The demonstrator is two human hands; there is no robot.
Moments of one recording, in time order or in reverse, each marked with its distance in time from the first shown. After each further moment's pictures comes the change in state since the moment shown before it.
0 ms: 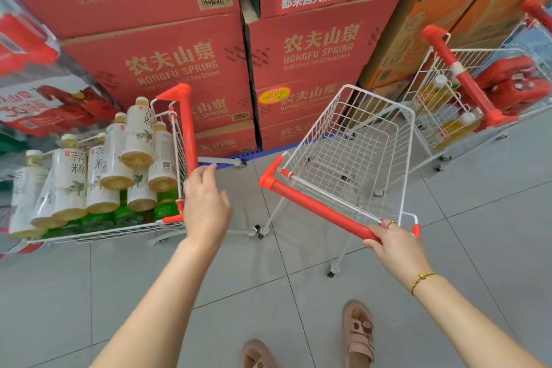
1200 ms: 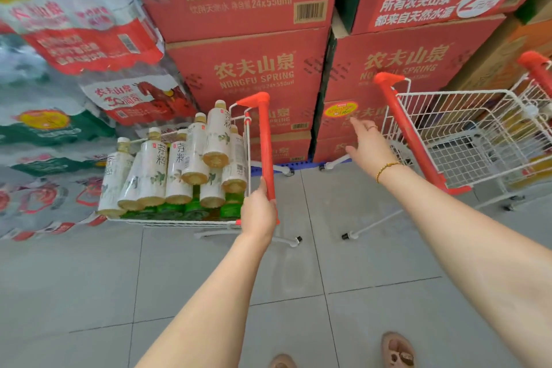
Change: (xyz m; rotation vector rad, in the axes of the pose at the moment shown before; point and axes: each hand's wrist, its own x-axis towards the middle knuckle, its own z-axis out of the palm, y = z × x) left_hand 0.030 -0.051 -0.012 -0.194 -0.242 -0.298; right_hand 0.164 -0.197 -0.108 0.286 0.250 -0.254
